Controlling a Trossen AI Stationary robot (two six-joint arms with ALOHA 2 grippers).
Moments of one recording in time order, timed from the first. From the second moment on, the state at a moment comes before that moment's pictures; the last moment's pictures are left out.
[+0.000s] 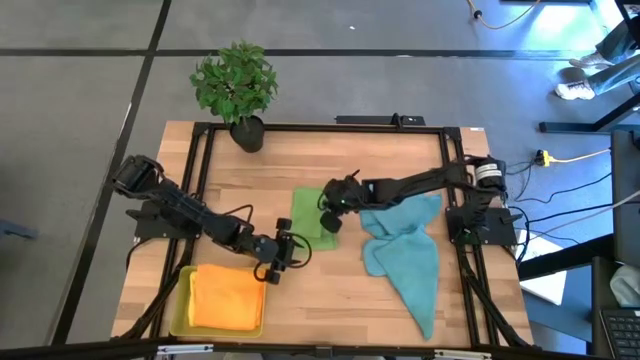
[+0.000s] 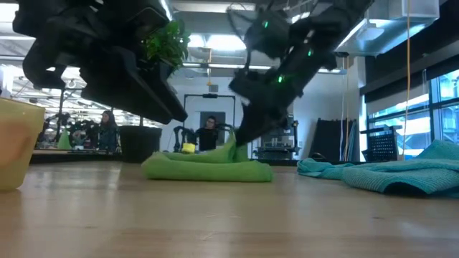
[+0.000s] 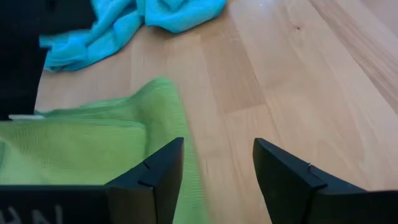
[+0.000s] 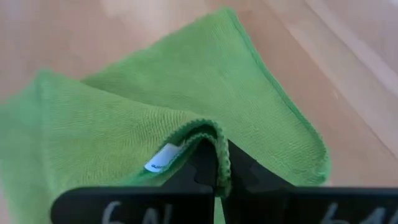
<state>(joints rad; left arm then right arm) -0.41 1.56 0.67 0.20 -0.33 -0.02 -0.04 1.85 1.06 -0.07 0.18 0.41</state>
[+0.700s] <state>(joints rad) -0.41 1.56 0.67 0.14 -0.33 -0.05 0.00 1.85 1.06 -0.07 0.21 0.44</state>
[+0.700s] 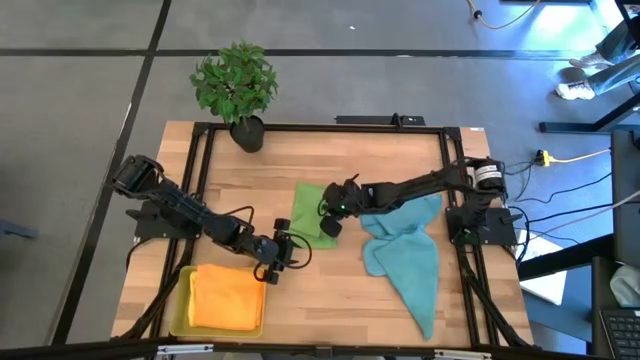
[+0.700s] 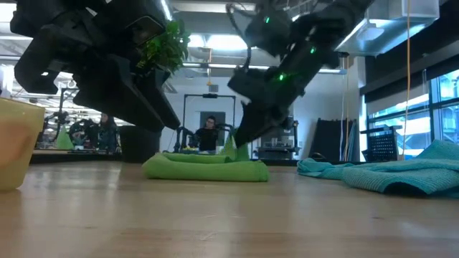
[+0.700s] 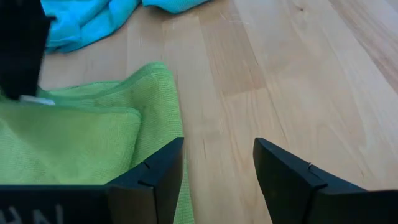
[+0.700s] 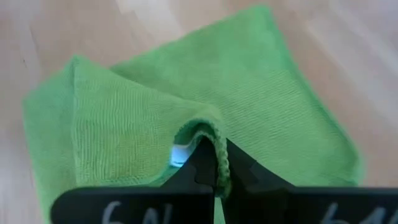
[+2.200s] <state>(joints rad) -0.28 1.56 0.67 0.12 -0.49 0.01 -0.06 1.82 1.06 -0.15 0.34 0.41</state>
